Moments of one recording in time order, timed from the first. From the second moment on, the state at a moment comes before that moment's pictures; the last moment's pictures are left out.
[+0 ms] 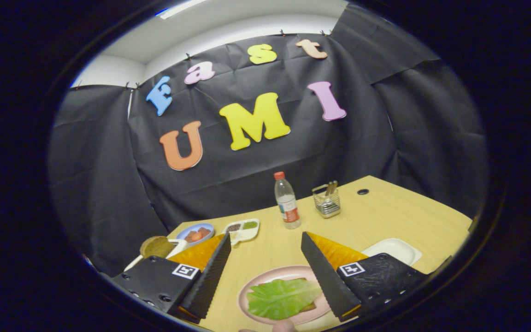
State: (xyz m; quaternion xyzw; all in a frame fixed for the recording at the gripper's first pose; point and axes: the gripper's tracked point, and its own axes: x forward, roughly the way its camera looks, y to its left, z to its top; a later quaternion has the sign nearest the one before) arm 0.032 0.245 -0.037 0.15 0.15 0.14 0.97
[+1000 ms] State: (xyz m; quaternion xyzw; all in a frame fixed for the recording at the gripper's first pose) arm 0.003 0.457 -0.064 0.06 0.20 0.15 0.97
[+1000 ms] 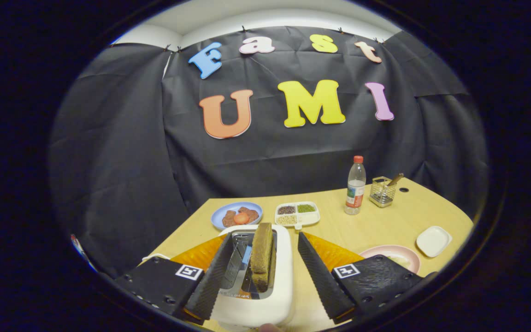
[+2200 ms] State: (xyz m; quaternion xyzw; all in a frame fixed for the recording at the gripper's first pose) arm -0.006 0.417 0.031 0.15 0.15 0.21 0.96
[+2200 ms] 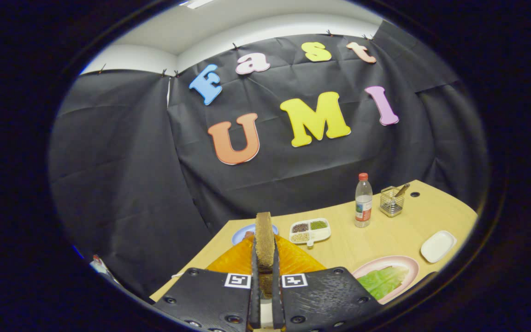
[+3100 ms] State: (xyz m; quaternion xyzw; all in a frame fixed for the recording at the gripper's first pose) arm 0.018 0.267 -0.107 0.19 0.20 0.10 0.96
